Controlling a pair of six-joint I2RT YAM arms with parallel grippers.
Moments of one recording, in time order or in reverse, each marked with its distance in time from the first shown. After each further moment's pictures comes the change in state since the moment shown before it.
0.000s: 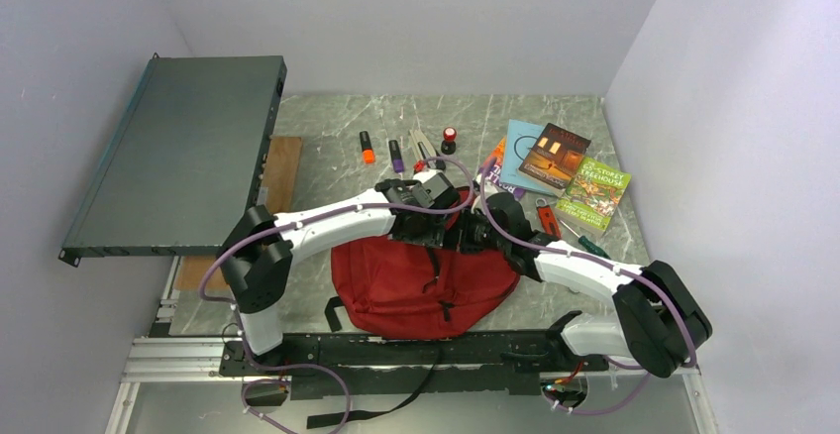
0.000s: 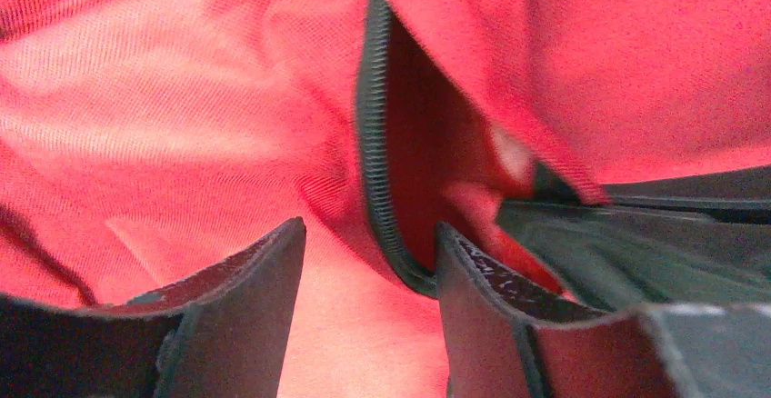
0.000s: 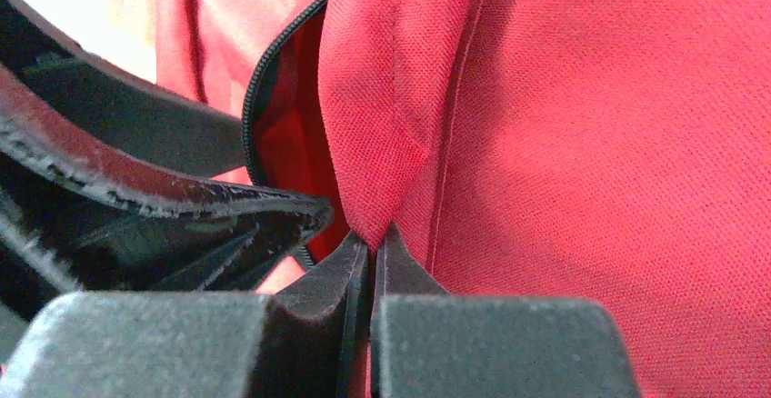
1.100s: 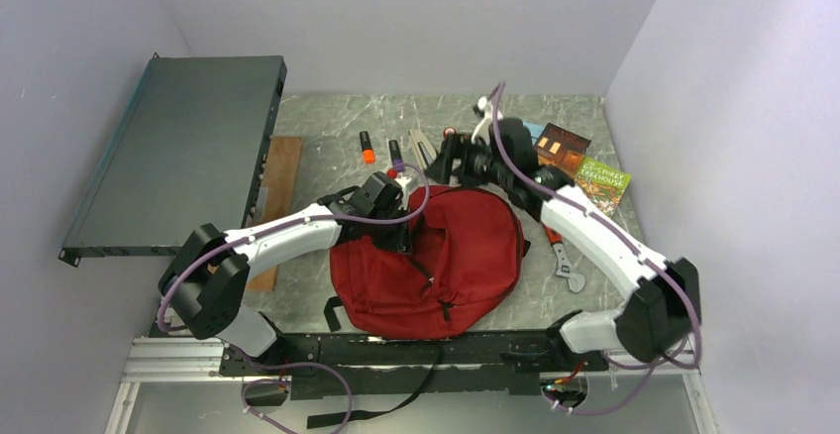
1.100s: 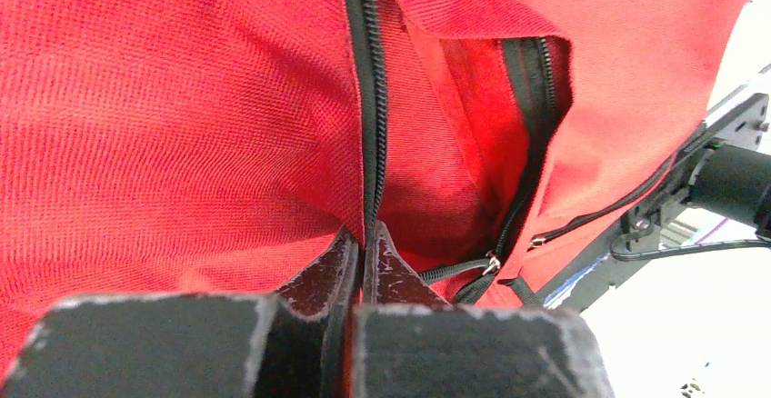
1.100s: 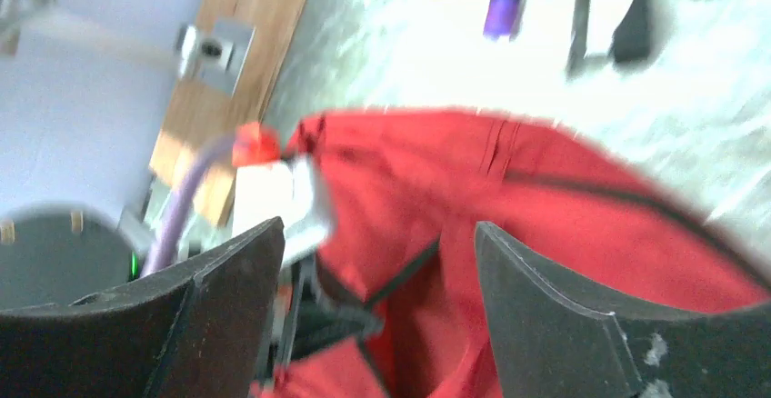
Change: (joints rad) left arm 0.212 -0.267 -0.444 0.414 0.502 0.205; right arm -0.057 0.034 0.547 -0.456 0.055 -0.135
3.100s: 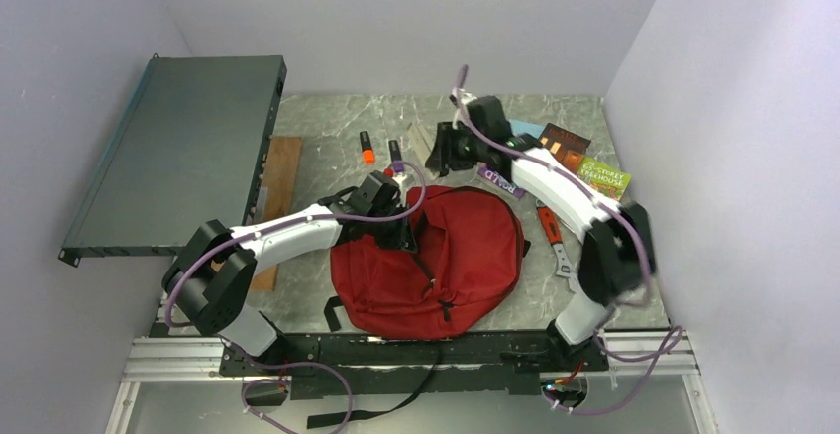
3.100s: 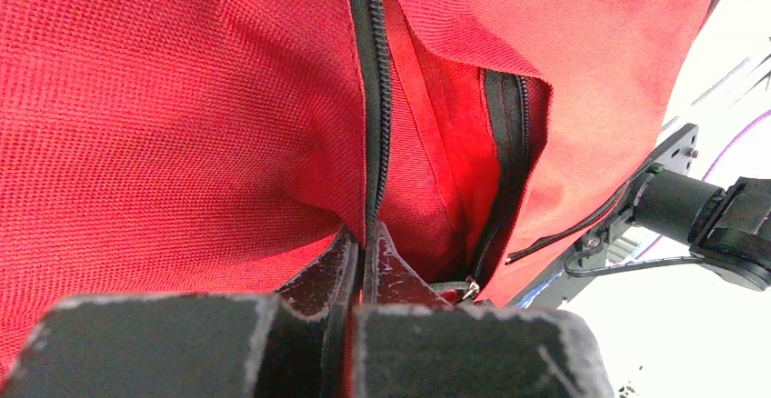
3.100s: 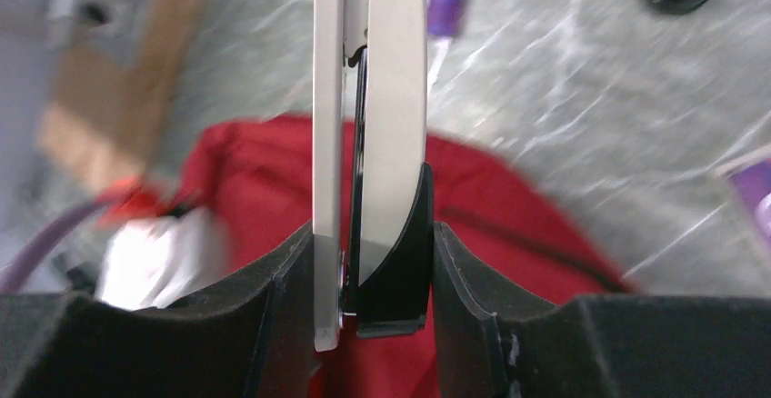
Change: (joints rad) left arm 0.024 0.024 -0.031 0.111 0.064 -0.090; right arm -0.068 0.483 0.407 -0.132 0.016 -0.248
